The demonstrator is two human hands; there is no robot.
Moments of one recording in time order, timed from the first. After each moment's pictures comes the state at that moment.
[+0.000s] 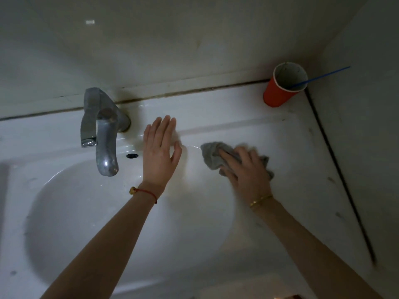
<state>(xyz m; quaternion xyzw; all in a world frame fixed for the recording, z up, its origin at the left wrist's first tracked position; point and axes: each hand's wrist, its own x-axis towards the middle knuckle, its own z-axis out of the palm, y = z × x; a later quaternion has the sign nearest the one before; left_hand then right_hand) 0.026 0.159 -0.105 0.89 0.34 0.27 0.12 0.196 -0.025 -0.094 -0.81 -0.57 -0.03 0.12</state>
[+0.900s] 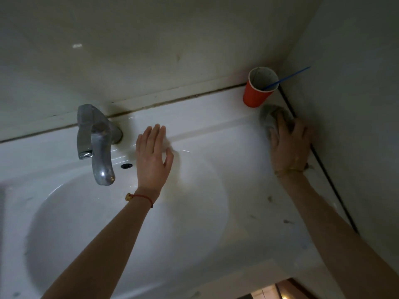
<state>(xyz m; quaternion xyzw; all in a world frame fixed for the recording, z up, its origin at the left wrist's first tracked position) 0.024 0.158 -0.100 0.90 0.33 0.25 0.13 0.285 -0.058 -0.059 -0.94 -0.28 -0.15 0.10</state>
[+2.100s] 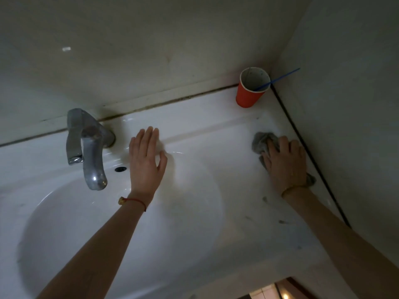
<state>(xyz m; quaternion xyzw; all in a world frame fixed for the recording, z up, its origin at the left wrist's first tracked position) 0.024 0.157 -0.099 0.90 0.32 0.25 0.12 0.274 -0.099 -0.072 -0.90 -0.41 -0.15 -0.04</state>
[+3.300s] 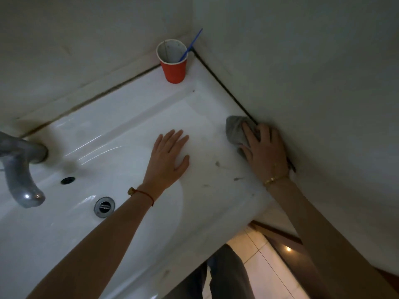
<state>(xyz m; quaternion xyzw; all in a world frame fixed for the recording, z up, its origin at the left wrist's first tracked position) 0.099 0.043 -0.111 0.97 0.05 0.10 0.21 0.228 -0.208 -0.051 -0.95 -0.31 -0.09 -0.05</state>
